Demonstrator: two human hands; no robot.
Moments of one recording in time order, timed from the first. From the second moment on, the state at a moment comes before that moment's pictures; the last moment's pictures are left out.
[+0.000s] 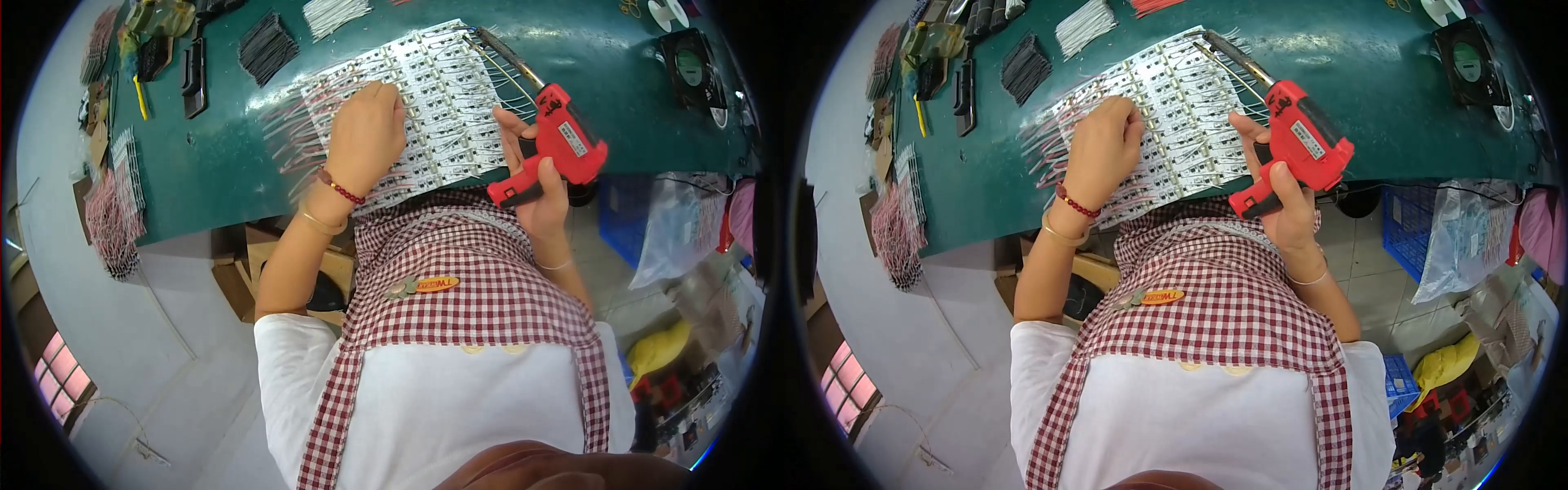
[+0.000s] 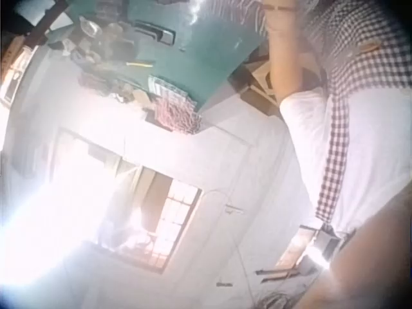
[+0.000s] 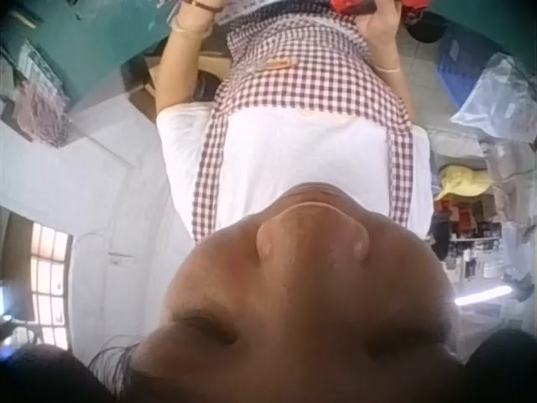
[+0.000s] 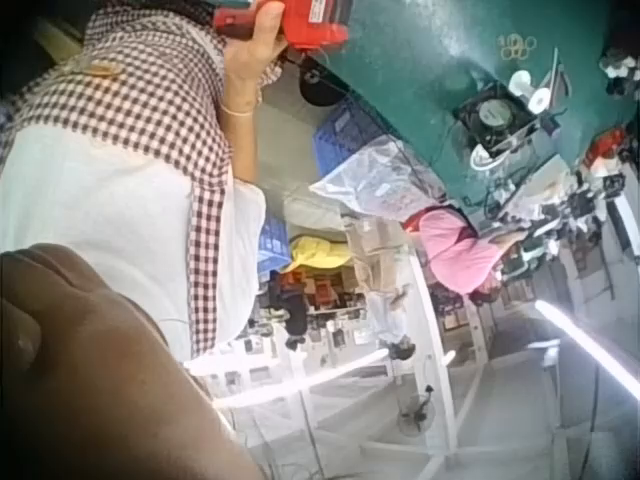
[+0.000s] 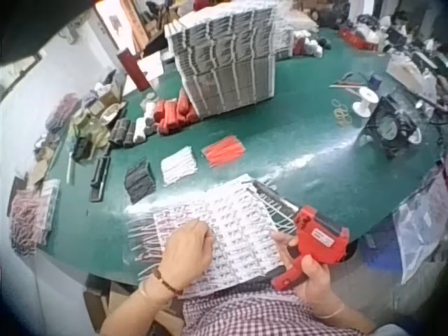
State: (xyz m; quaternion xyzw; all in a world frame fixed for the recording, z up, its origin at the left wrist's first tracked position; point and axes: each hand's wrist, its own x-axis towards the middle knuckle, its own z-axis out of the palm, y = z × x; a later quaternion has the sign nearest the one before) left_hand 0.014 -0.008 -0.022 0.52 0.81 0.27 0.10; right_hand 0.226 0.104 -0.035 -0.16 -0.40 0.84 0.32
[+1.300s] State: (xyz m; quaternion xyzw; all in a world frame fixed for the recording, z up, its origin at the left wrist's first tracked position) left_hand 0.043 -0.015 -0.006 0.47 0.86 0.23 0.03; right_hand 0.230 0.103 -0.041 -0.19 -0.43 0.82 0.32
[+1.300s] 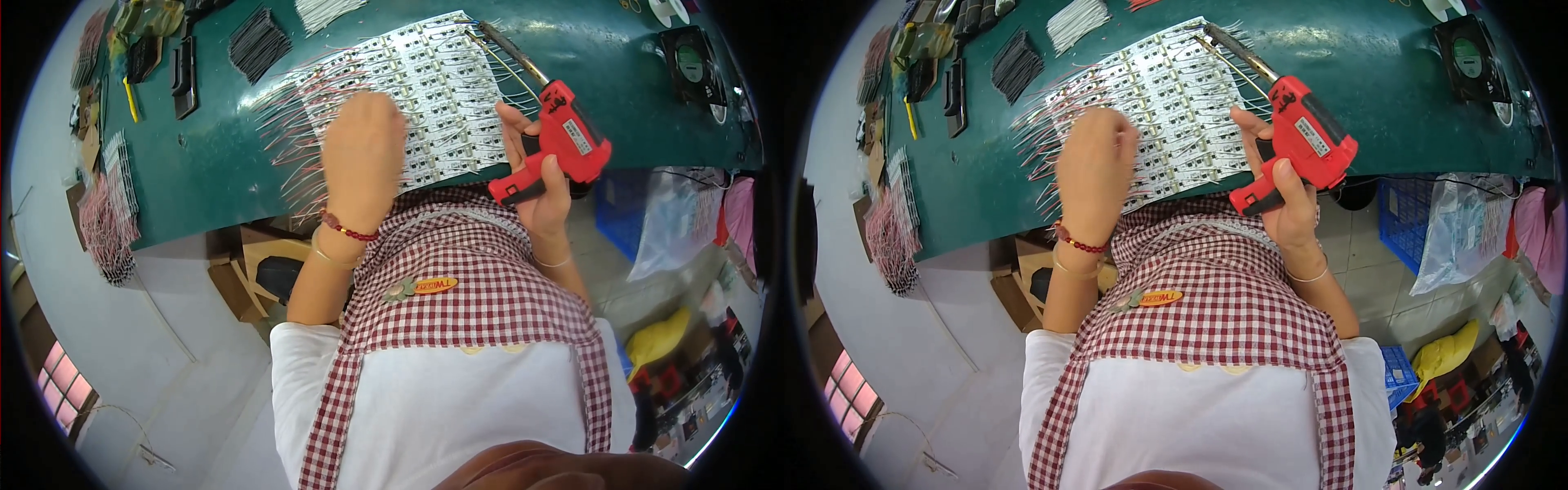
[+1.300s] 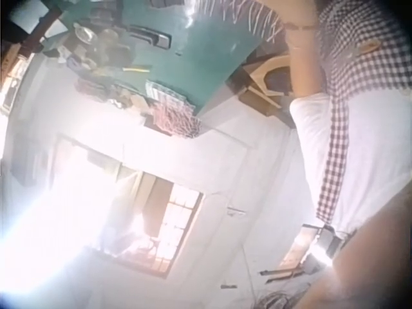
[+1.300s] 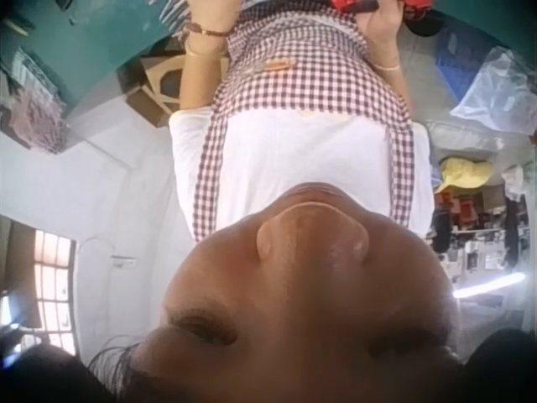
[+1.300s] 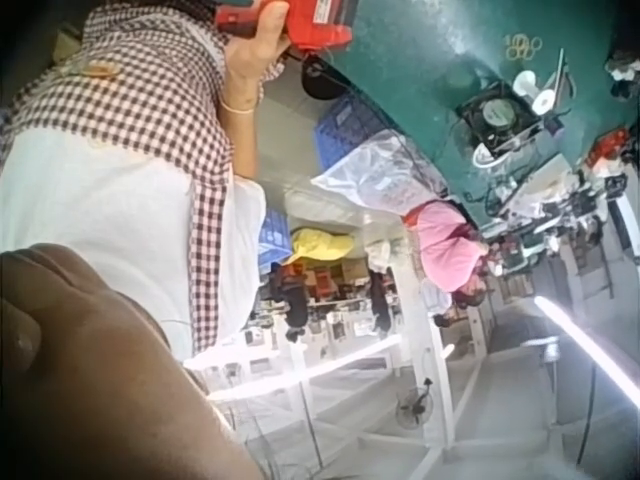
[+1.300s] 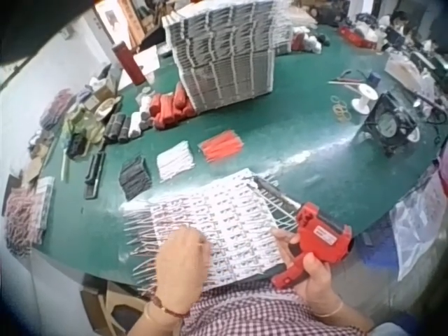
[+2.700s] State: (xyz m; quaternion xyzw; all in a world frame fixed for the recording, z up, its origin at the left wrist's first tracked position) left_hand 0.048 -0.029 -0.010 0.45 0.88 0.11 0.06; right_hand 0.228 0.104 -0.038 -0.18 -0.41 0.83 0.33
